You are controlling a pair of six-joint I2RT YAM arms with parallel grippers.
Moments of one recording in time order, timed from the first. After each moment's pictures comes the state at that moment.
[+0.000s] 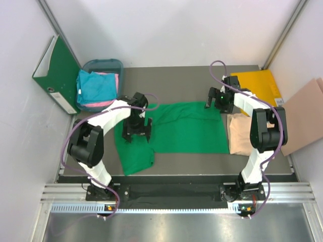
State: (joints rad) left arm -0.41 1.72 1.28 -1.07 0.10 -0.40; right arm 0.12 1.86 1.30 -0.45 -0.17 0.35
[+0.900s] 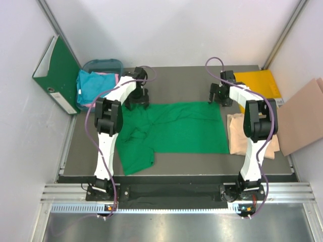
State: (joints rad) left arm -0.26 2.38 2.10 -1.09 -0.15 -0.37; right arm 0.12 2.05 1.51 -0.47 0.01 0.29
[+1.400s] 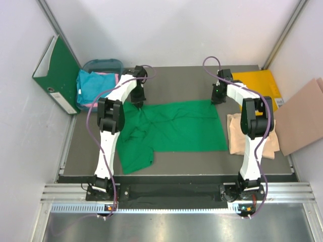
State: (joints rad) left arm -0.25 2.48 2.26 -1.20 -0.07 -0.42; right arm 0.13 2.14 1.61 -0.51 -0.05 0.29
